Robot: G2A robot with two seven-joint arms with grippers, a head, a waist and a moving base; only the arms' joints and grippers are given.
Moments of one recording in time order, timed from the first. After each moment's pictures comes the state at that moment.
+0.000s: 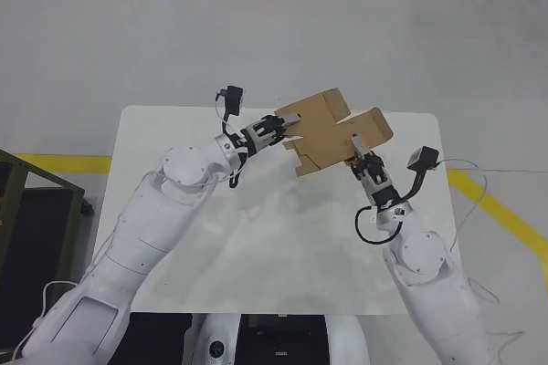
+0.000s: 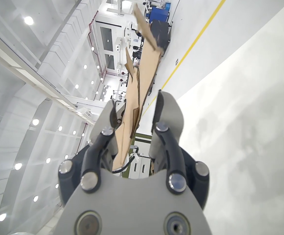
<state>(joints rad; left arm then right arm) 0.93 -1.17 -1.04 -1.49 -0.31 0.00 -0.52 -1.39 -1.24 1.25 -1.70 0.15 -0.25 0.13</state>
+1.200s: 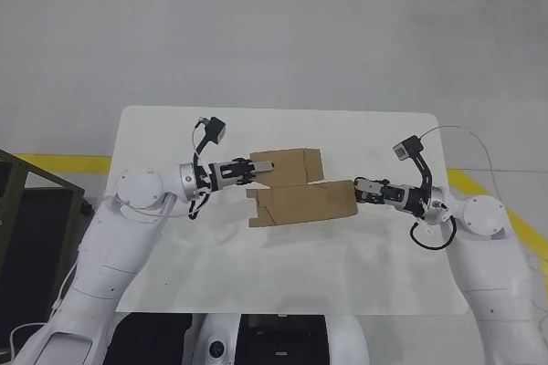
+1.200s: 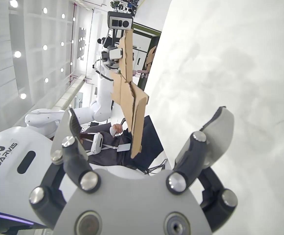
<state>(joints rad) 1.14 -1.09 -1.27 -1.60 -0.27 -0.11 -0.99 -1.17 -1.15 1.42 -1.43 0.32 -0.37 1.25</state>
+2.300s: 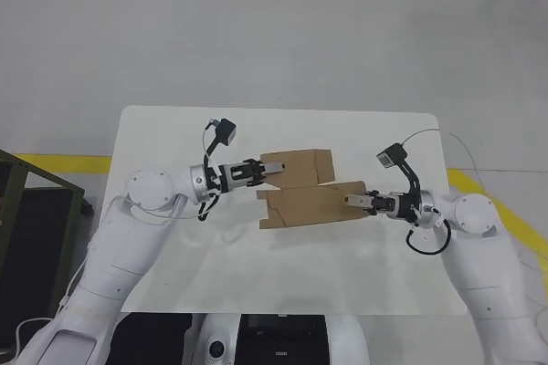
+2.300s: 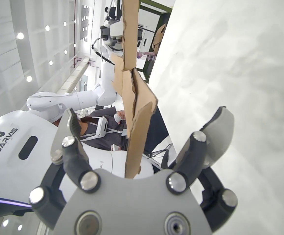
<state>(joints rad) 1.12 -1.10 -1.22 -1.61 -0.27 -0.10 -0.94 -1.15 -1.14 1.35 -1.43 0.37 -0.38 1.36</state>
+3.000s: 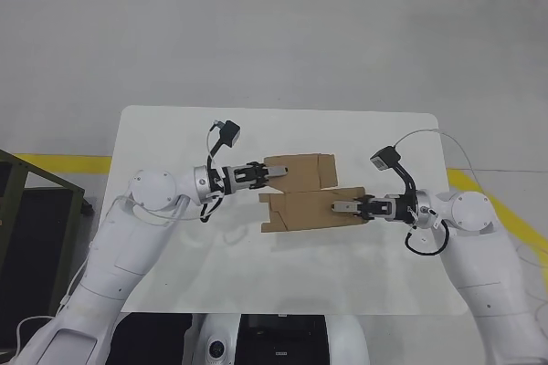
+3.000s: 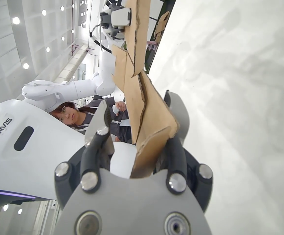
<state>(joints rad) 1.12 -1.09 -1.20 -1.61 -0.26 -0.10 -0.95 -1.12 -1.12 1.30 -1.42 0.38 -0.41 1.39</state>
